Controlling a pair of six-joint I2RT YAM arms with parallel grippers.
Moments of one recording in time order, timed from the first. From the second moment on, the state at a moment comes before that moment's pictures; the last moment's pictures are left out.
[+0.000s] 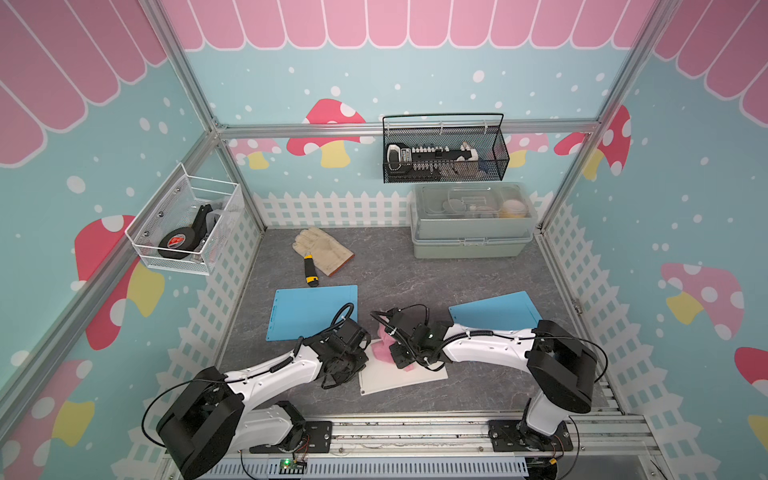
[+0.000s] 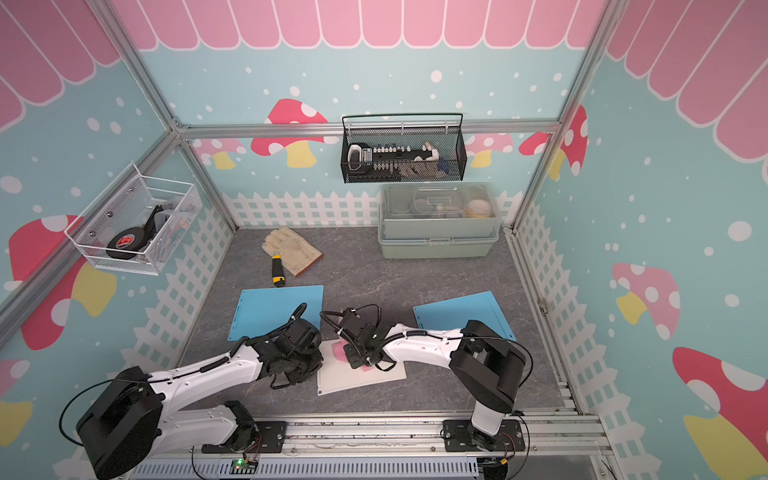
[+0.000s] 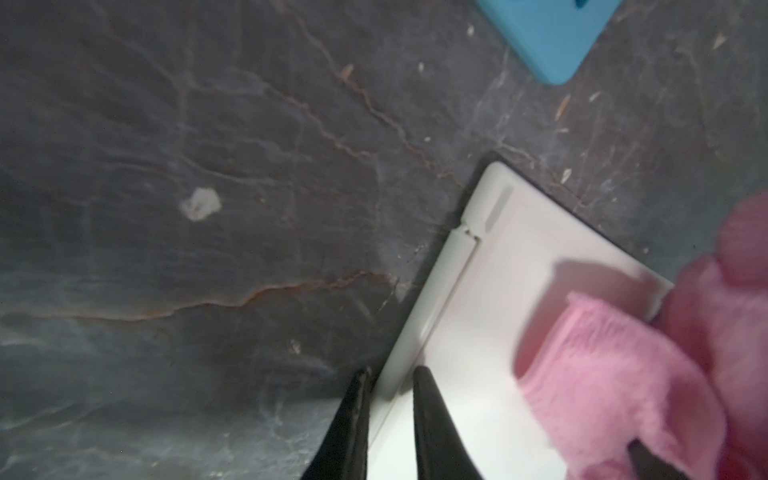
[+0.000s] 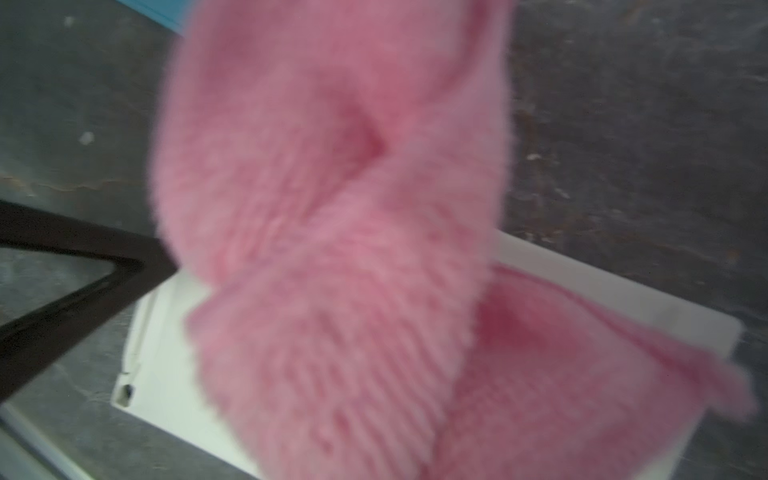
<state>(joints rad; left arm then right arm) -0.69 1.25 0.52 -0.52 0.04 -1.34 1.06 1.71 1.03 -0.43 0.08 0.53</state>
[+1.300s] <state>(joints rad) -0.69 1.24 0.50 -0.45 0.05 -1.35 0.94 1.49 0.77 -0.56 -0.05 0.71</state>
